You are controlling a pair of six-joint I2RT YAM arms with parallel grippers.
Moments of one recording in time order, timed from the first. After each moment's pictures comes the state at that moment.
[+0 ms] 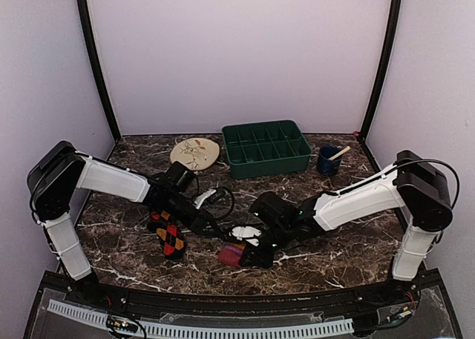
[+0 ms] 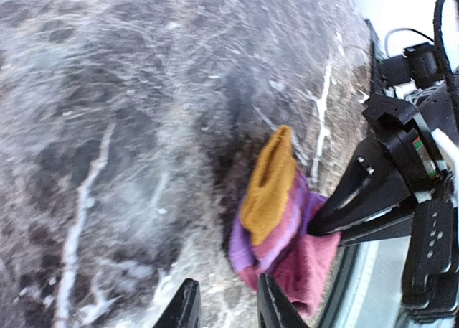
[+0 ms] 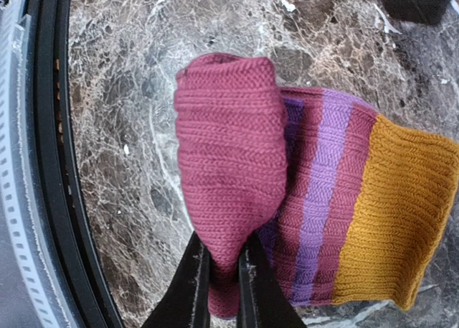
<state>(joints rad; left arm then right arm) -0.68 1.79 0.94 -0.21 0.73 -0.12 1.11 1.80 0.95 -0.16 -0.37 -0.05</state>
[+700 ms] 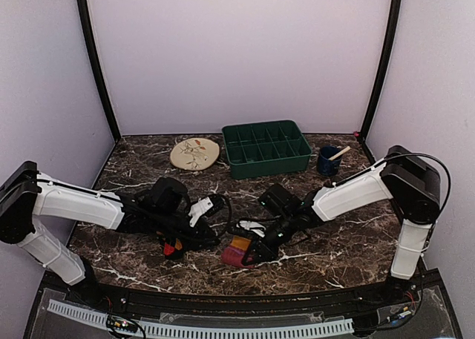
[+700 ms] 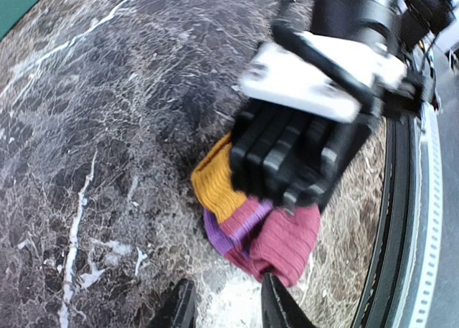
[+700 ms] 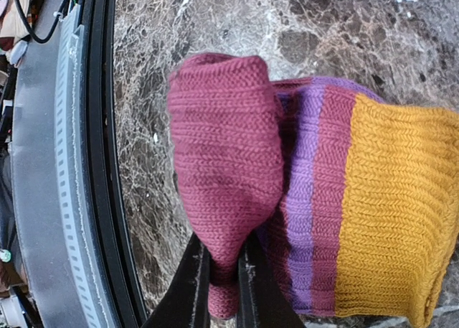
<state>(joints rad) -0.89 1.47 0.68 0.01 0.36 -0.02 0.97 1.87 0.95 -0.14 -0.69 -0.02</state>
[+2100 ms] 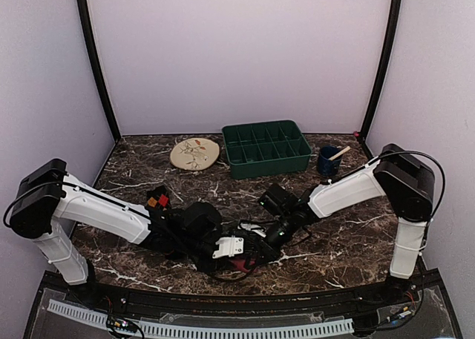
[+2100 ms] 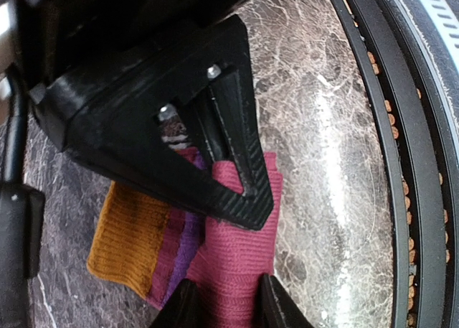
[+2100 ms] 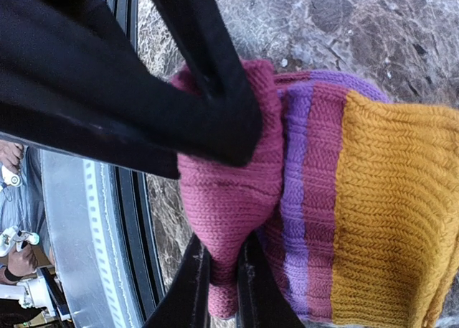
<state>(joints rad) -1.15 1.64 0.80 -0.05 0.17 0.46 0.95 1.92 1.00 -0.25 -0.82 -0.05</state>
